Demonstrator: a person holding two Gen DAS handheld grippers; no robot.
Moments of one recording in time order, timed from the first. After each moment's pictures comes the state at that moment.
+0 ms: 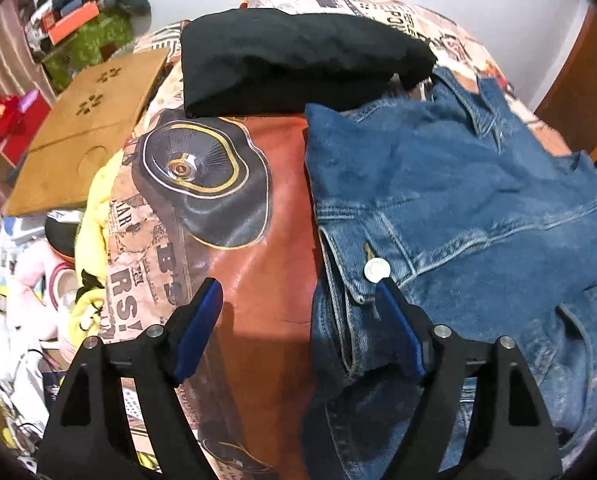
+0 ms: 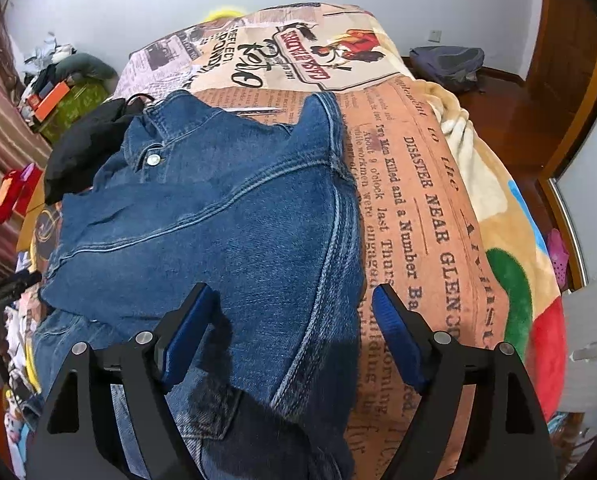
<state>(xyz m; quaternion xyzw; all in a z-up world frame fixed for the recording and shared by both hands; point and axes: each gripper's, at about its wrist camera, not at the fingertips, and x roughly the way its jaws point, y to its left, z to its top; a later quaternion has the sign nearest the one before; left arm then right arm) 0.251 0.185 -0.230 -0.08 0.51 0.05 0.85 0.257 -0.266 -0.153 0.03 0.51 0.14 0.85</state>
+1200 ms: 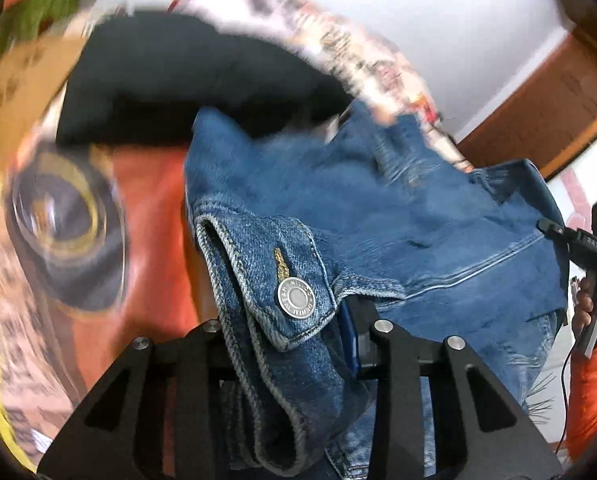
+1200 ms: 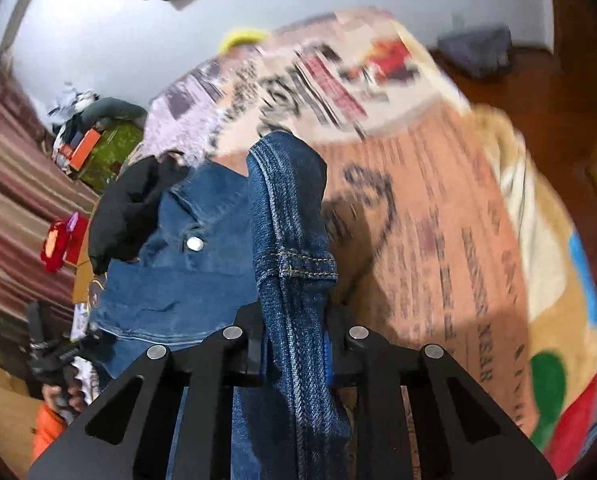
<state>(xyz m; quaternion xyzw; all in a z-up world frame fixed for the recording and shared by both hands) 0.306 0.146 -0.207 -0.18 0.47 -0.09 0.86 0.335 -0.258 -0.112 0.12 0.49 0.20 0.84</state>
